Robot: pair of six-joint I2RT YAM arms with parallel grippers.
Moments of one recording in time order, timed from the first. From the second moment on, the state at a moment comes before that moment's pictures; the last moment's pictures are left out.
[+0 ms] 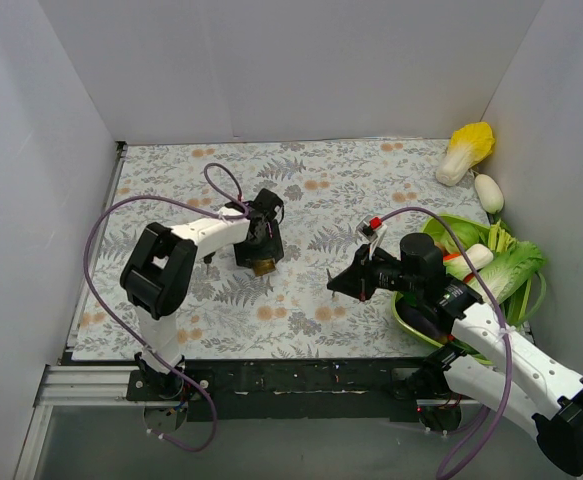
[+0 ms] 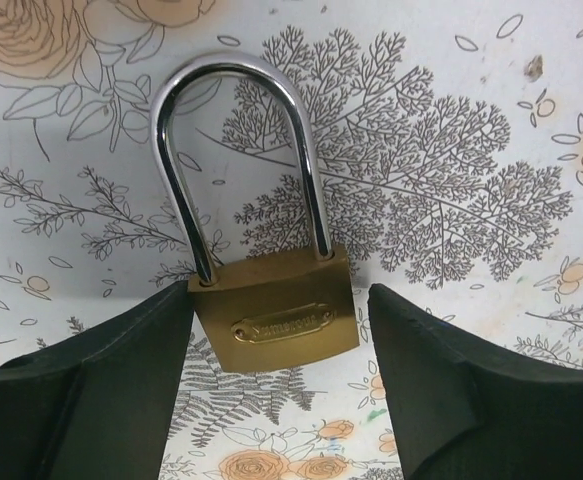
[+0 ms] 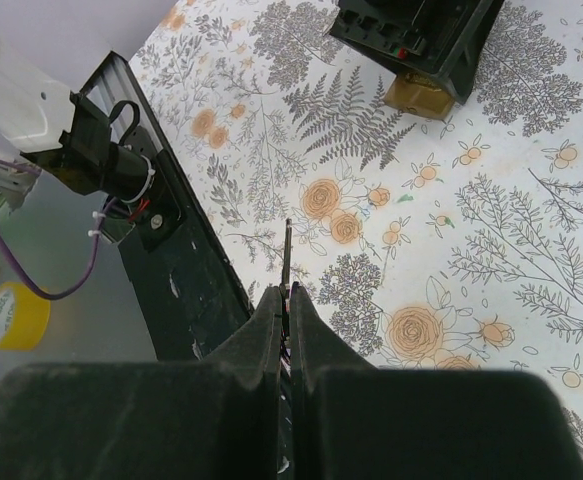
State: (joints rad) left arm -0.58 1.88 1.26 -0.65 -0.15 -0.74; right arm 0.63 0.82 0.57 -0.11 -0.58 0.38
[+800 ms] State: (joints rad) left arm -0.67 1.94 1.35 -0.74 -0.31 -0.80; right arm 0.63 0.81 0.55 -0.11 -0.60 0.39
